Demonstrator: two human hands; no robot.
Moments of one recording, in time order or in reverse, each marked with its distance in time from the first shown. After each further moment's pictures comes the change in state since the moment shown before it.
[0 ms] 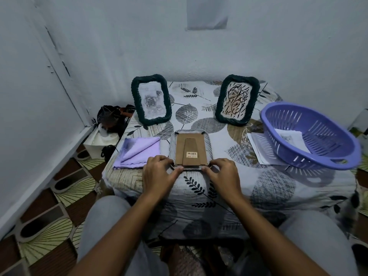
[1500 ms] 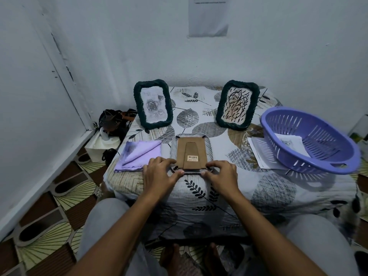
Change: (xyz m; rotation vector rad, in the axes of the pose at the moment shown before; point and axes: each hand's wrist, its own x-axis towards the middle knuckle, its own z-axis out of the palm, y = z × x) left_hand 0.005 0.001 -0.004 0.070 -0.069 -0.001; right_hand 0.007 -0.009 -0.002 0.061 -0.106 0.148
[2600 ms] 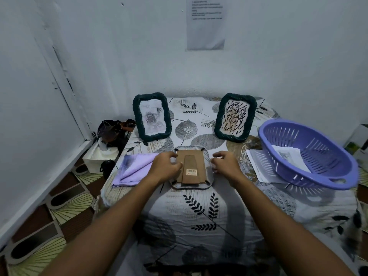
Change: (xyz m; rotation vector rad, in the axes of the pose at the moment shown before) left_hand 0.070 0.030 -0.022 -0.215 -0.300 -0.096; right_hand 0.070 -0.023 -0.026 0.249 -0.096 0.157
